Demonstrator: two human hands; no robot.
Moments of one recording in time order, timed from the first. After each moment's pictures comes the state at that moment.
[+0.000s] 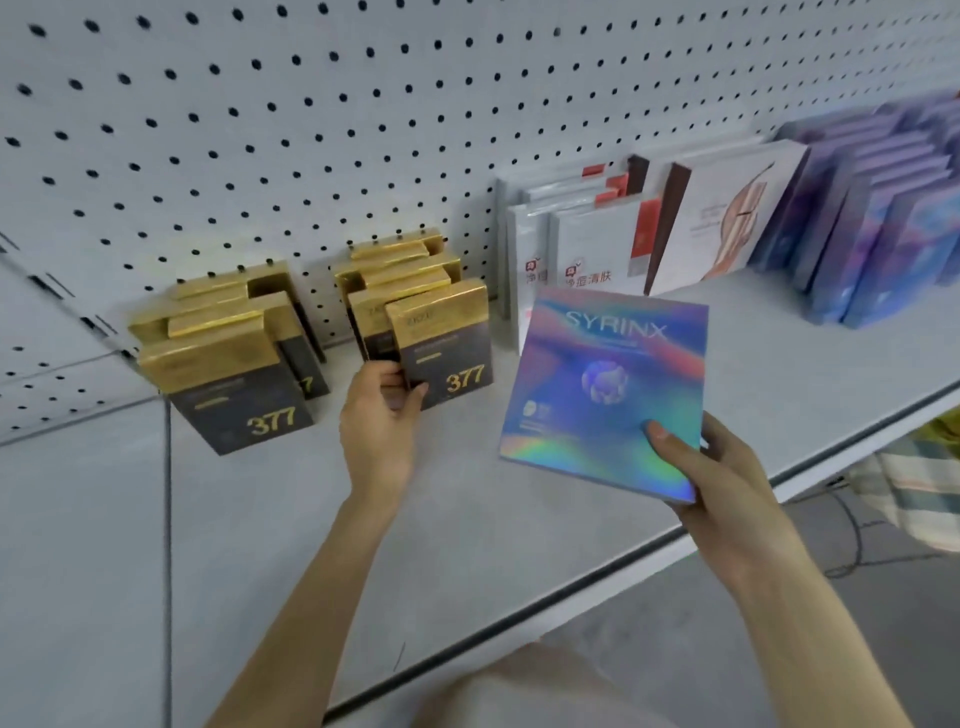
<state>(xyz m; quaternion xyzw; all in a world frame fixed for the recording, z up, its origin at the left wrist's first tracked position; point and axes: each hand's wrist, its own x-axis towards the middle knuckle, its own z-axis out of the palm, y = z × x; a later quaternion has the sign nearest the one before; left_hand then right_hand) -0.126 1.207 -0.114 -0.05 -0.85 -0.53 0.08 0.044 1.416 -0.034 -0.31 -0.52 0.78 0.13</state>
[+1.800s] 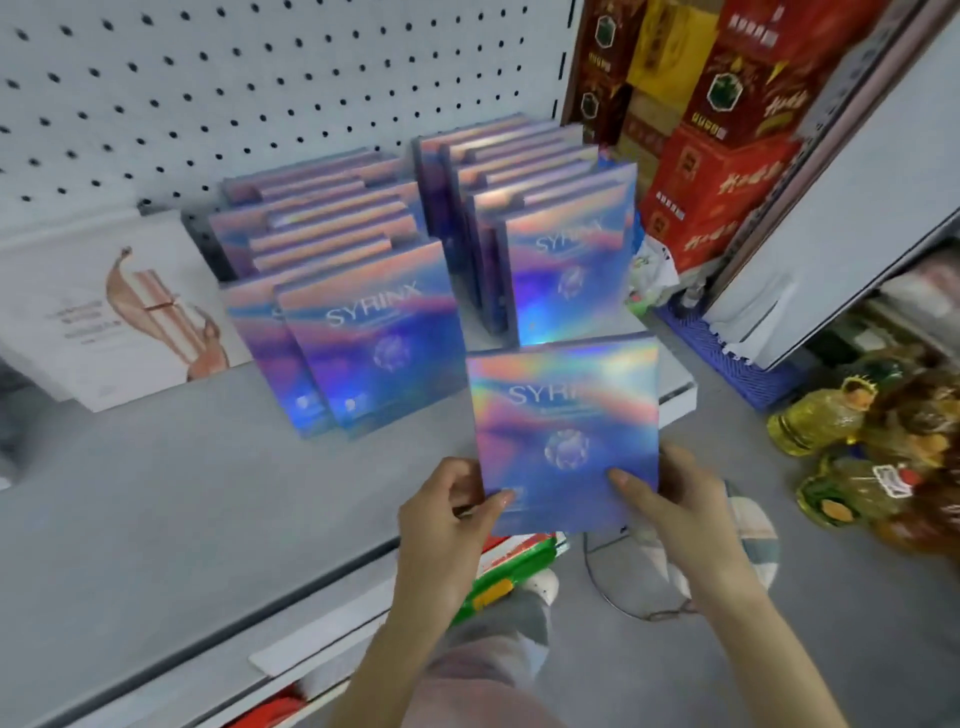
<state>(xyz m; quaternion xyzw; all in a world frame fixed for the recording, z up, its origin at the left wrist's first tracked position) 0.090 1.844 -0.091 -0.08 -0.79 -0.59 -0.15 0.179 2.027 -0.080 -0.29 -0.72 0.61 0.17</state>
